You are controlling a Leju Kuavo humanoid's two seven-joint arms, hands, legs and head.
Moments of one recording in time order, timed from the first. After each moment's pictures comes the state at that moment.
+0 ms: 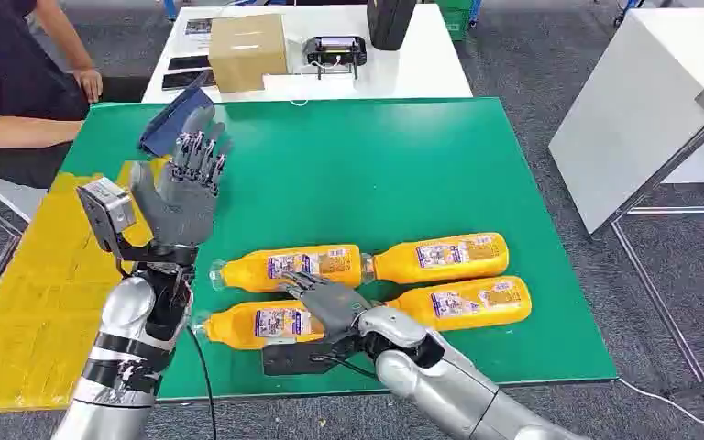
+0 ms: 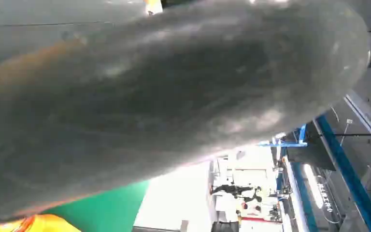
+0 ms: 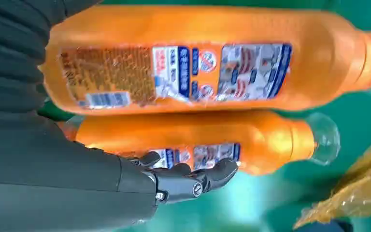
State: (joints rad) left arm -0.41 -0.09 -0.21 -1.43 0.09 -0.12 -0.24; right arm -0.46 0.00 0.93 -1.21 0.62 0.18 0.13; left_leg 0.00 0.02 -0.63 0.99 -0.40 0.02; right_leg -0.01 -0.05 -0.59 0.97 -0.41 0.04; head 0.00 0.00
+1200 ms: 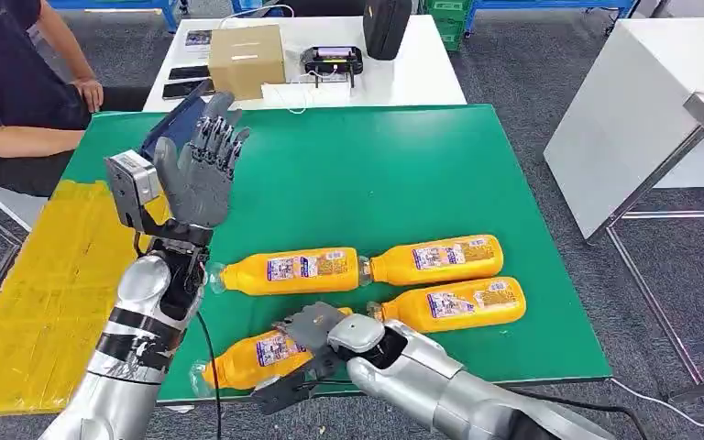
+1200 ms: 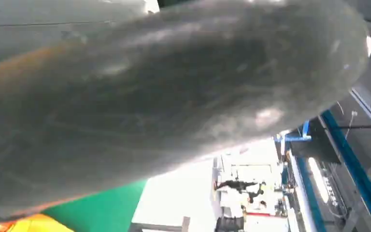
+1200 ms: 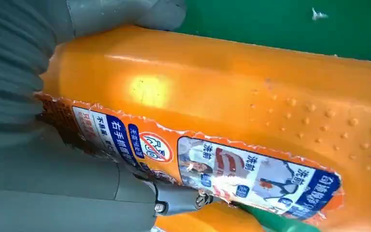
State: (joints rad) left arm -0.51 -0.12 -0.24 -1.31 0.08 -0.06 -0.23; right arm -0.58 0.07 1.19 -0.84 0.71 0.31 0.13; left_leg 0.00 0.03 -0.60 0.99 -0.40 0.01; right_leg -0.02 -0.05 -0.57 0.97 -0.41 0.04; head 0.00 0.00
